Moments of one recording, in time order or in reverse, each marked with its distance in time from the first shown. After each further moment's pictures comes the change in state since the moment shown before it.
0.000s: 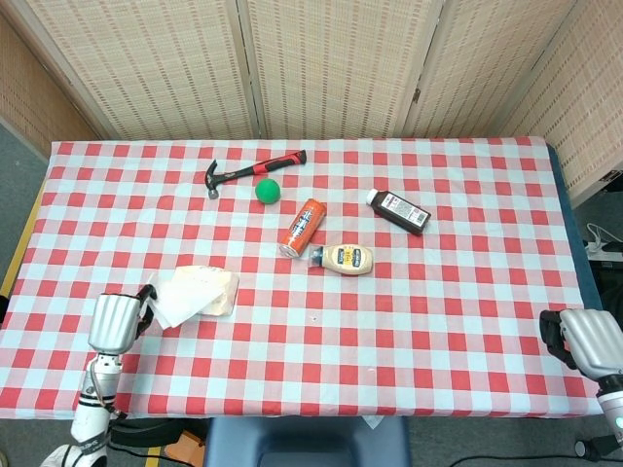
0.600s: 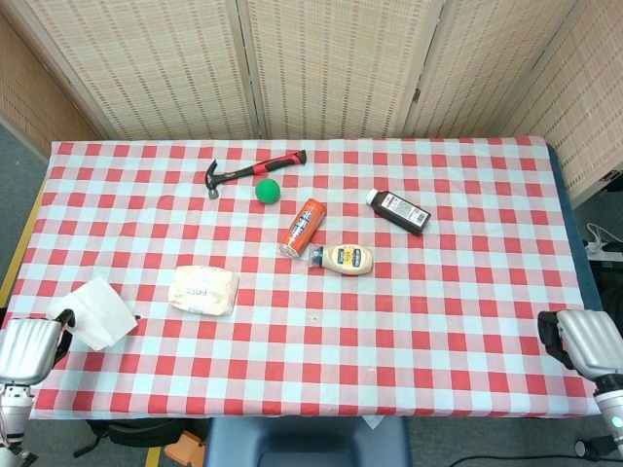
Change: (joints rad) left arm 0.152 0.407 0.103 -0.329 -0.080 -0.039 0.150; right arm 0.006 -0.013 -0.002 0.000 0.017 -0.013 -0.038
